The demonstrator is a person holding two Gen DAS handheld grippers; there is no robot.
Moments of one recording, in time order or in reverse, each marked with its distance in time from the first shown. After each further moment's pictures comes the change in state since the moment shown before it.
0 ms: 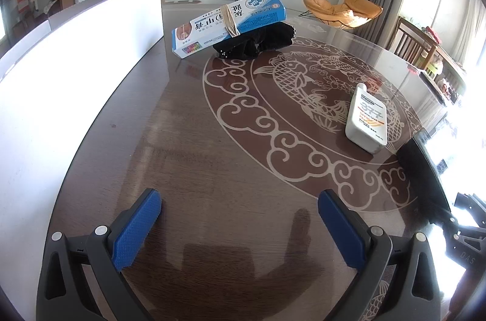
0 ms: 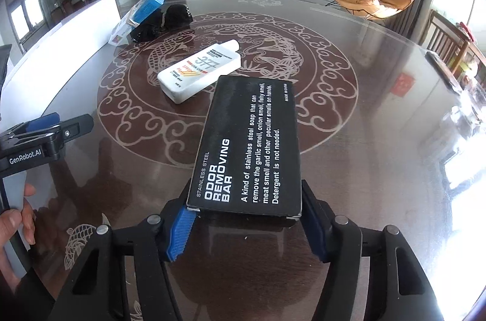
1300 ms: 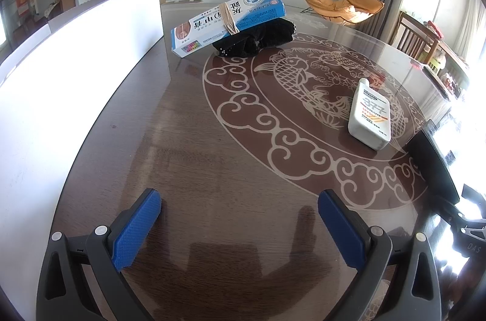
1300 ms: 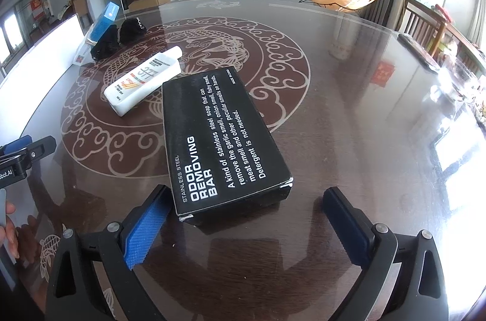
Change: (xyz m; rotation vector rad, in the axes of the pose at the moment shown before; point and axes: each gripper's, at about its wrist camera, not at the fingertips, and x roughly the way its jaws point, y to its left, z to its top) left arm 0.000 -0.003 -0.001 0.015 0.009 0.022; right arm 0.007 -0.033 -0.007 0.078 -0.029 -0.058
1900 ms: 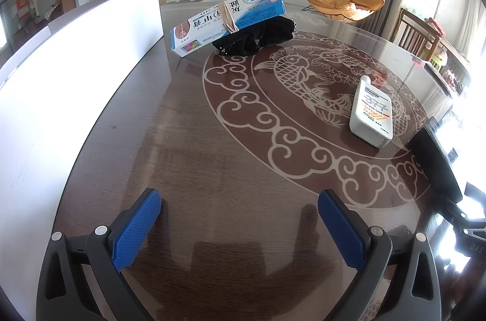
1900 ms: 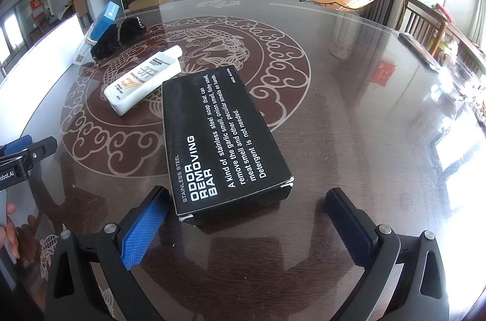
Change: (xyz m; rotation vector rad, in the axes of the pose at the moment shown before) left arm -0.001 -0.003 -0.001 0.012 0.006 0.017; right arm 0.001 0.001 0.000 -0.003 0.003 0.002
